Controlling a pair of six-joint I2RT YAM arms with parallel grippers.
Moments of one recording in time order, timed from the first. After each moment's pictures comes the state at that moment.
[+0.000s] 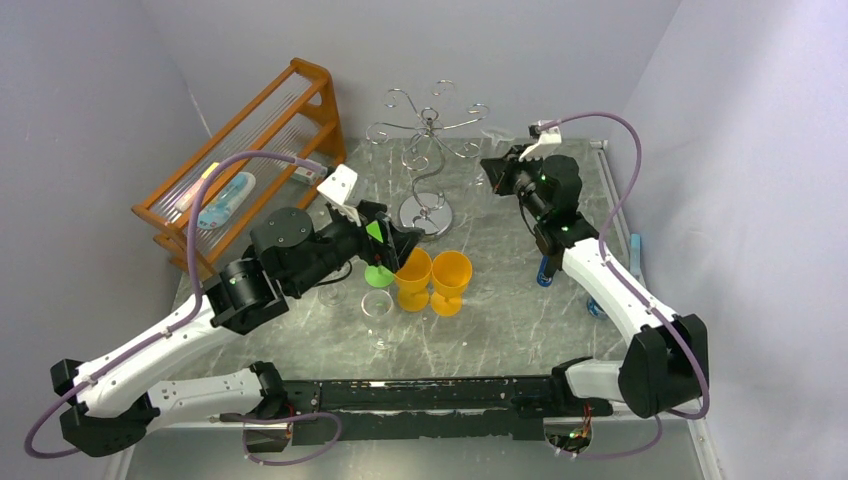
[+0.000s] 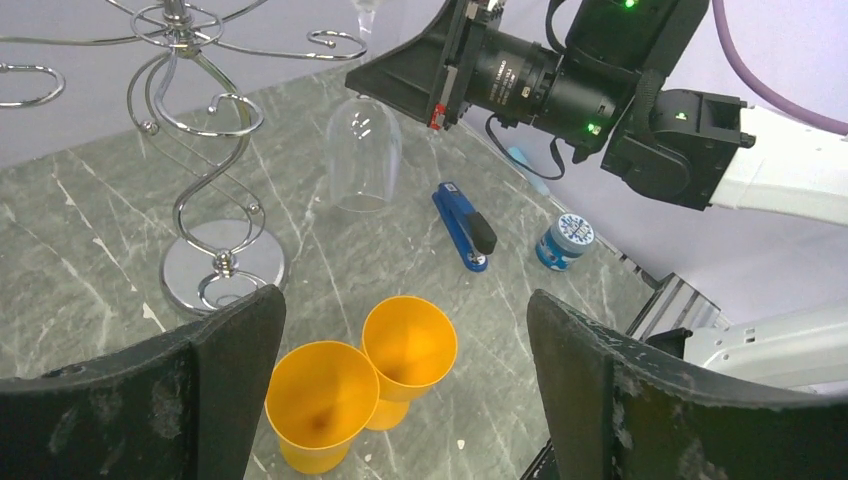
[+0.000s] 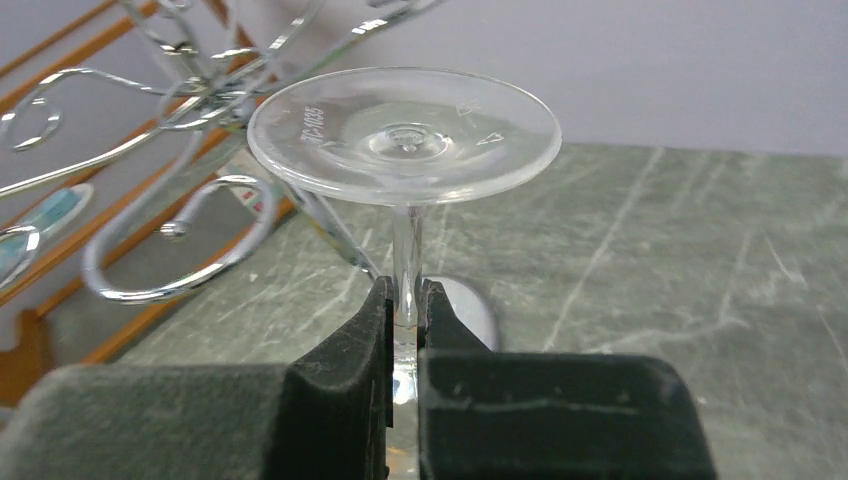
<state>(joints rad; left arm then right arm) -1.02 0.96 1.16 -0.24 -0.22 -0.27 0.31 1.28 0.97 0.24 -0.08 0.29</state>
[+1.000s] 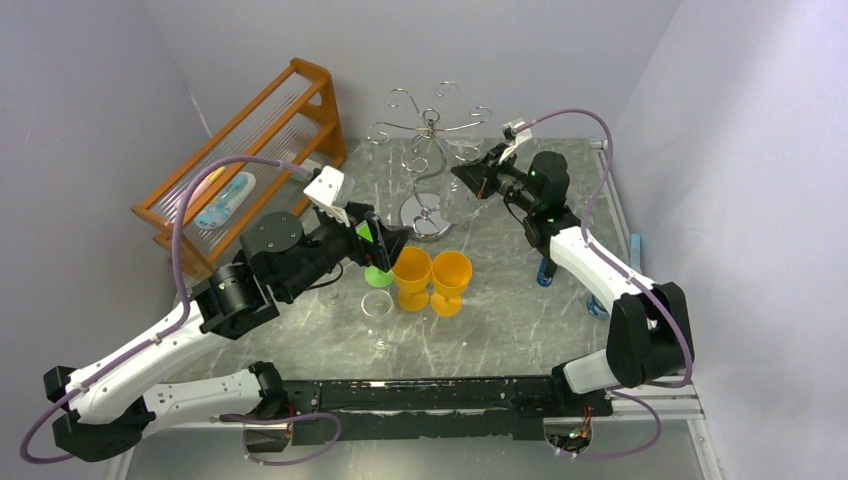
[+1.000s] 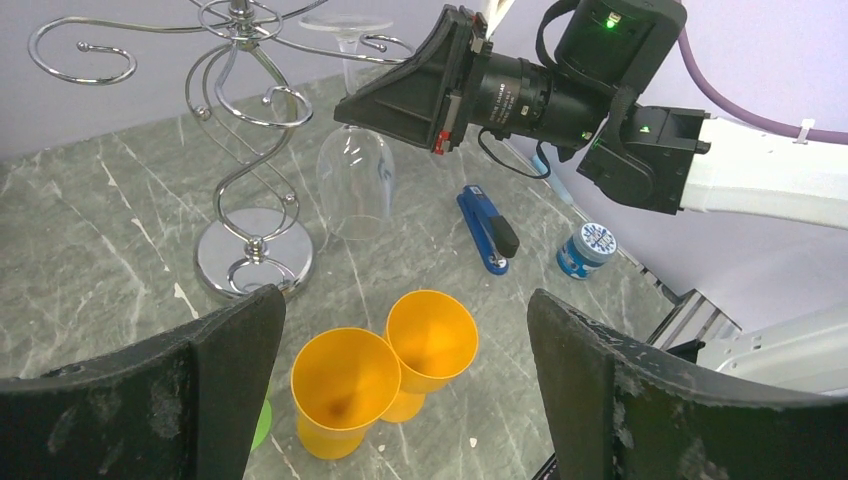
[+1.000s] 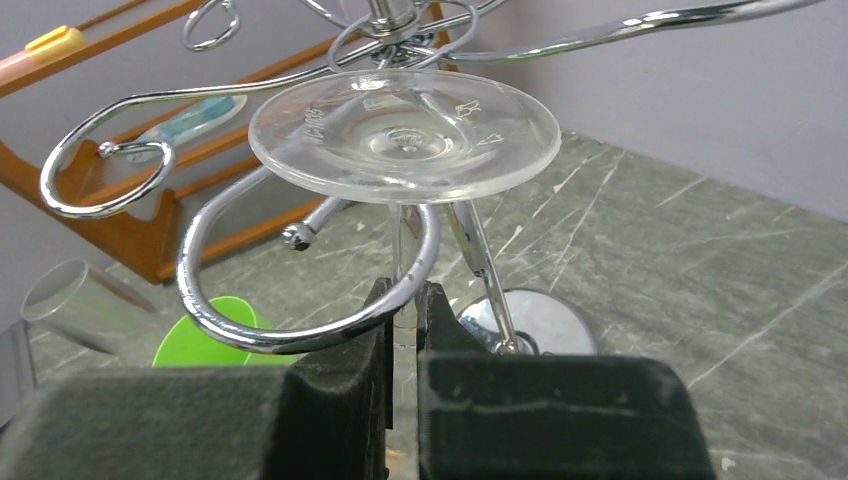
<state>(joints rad) -1.02 0.92 1.15 -0.29 -0.29 -0.29 0.31 1.43 0.97 0.46 -0.49 0.27</state>
